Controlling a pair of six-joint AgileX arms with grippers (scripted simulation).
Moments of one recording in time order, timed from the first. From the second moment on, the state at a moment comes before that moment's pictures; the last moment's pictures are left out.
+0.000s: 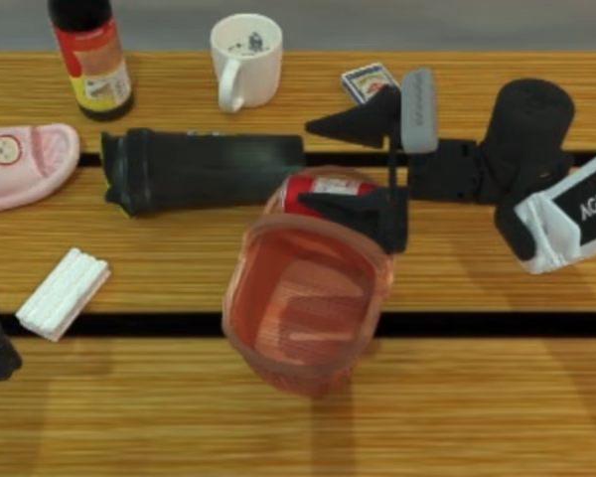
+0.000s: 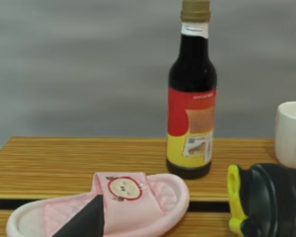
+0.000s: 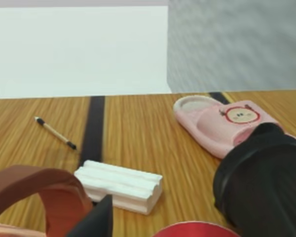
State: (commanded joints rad) left arm 0.00 0.00 0.00 0.00 0.00 0.00; right arm 0.35 2.30 1.14 1.19 -1.10 0.03
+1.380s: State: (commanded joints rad) left arm -0.48 1.38 1.30 -1.01 0.06 0.73; right arm 0.13 0.90 0.35 0.42 -0.40 -0.01
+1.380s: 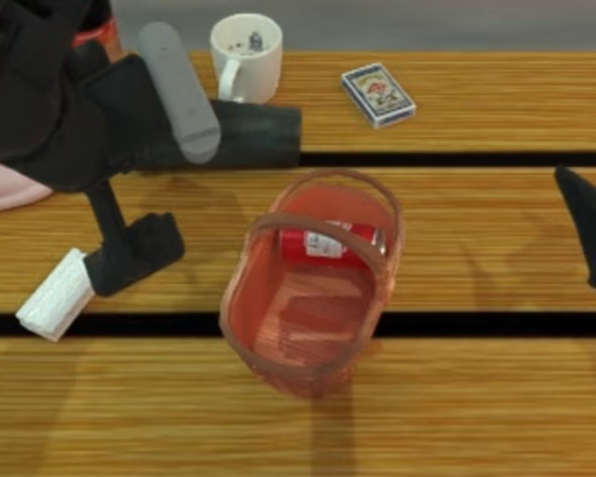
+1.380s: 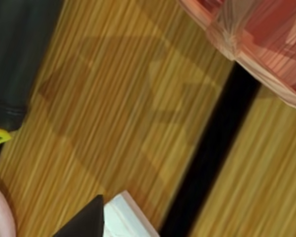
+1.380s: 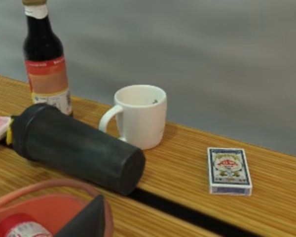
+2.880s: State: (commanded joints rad) left arm -0.72 2.20 2.01 -1.38 0.00 1.18; right arm 0.01 0.00 0.00 0.00 0.00 0.00
